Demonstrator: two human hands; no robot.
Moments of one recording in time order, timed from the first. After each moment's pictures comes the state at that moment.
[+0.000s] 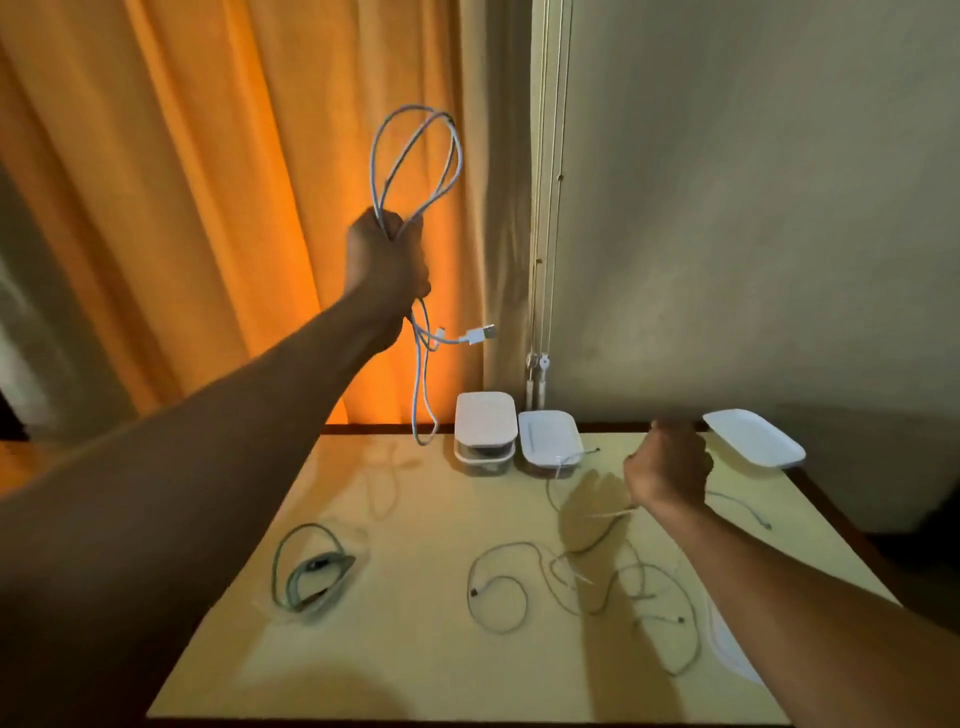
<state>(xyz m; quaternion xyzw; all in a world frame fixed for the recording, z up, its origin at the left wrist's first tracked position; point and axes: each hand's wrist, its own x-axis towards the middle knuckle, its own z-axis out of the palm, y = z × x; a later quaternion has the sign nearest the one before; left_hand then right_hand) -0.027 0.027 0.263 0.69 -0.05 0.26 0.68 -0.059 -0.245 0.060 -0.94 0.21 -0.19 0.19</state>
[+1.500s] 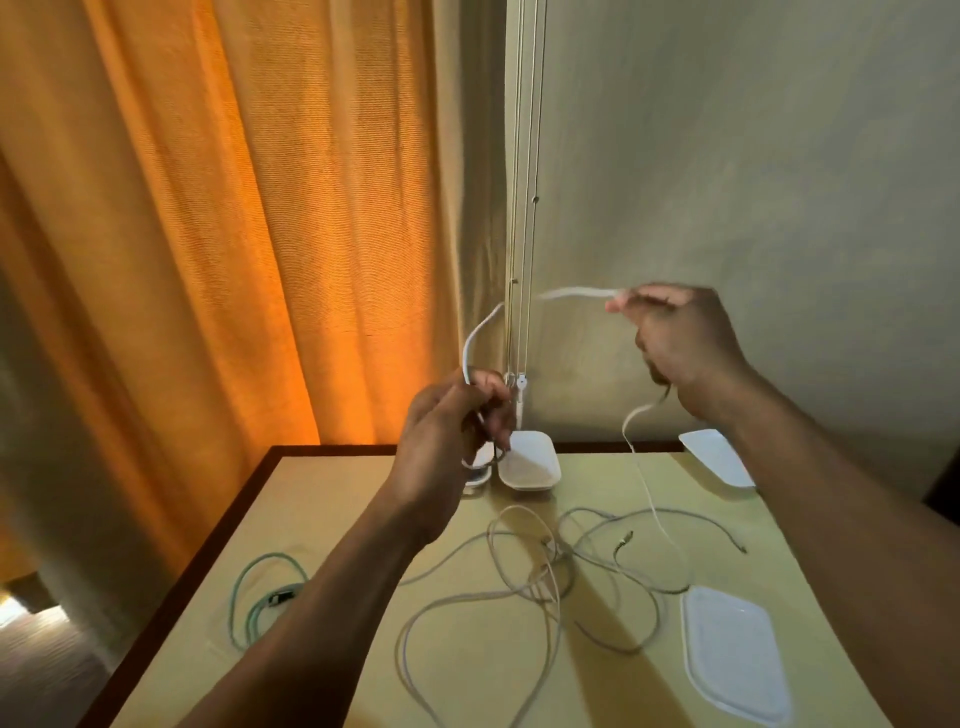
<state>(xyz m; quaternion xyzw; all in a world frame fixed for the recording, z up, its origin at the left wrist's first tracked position) -0.116 -0.026 0.165 0.58 -0.21 0.03 0.79 -0.070 -0.255 0.229 -0.81 0.02 -0.27 0.52</state>
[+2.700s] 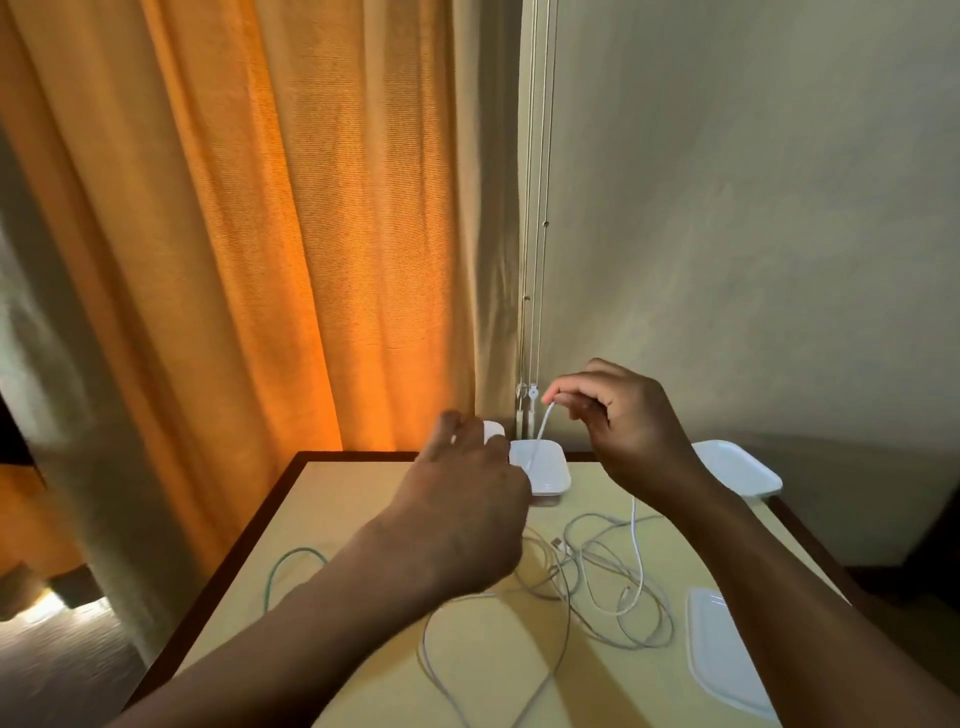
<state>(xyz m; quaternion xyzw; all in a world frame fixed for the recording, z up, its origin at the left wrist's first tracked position) -0.200 -0.021 0.202 0.95 -0.28 0.11 -0.13 -0.134 -0.209 0.186 -0.85 -0.25 -0.34 0.32</state>
